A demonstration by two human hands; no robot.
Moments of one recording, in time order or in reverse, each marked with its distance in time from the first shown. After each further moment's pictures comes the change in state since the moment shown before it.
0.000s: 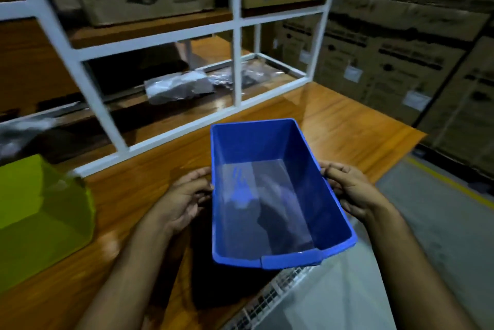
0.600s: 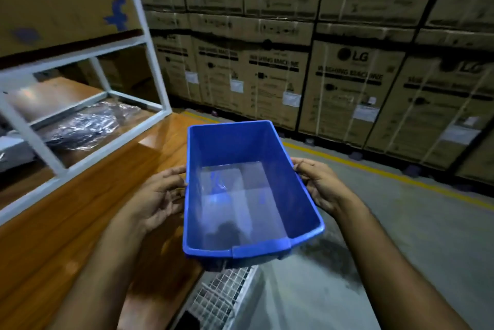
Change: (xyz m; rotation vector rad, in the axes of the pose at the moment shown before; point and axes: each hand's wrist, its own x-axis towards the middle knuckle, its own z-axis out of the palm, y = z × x) left_hand 0.194 -0.004 0.322 0.109 -0.346 -0.110; right_hand -0.005 -0.100 -0.303 0.149 0.344 -0.161
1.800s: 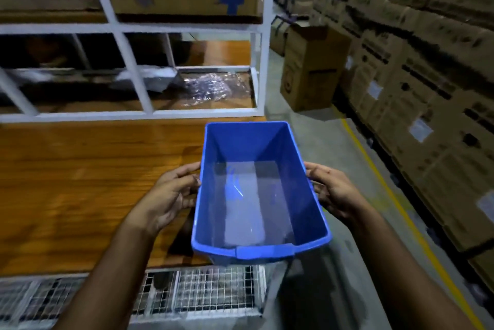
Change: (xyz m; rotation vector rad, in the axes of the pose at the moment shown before) left_hand 0.192 -0.010 0.121 -0.238 0.956 0.341; right_hand 0.418 -0.095 -0.014 -0.313 -0.877 0.349
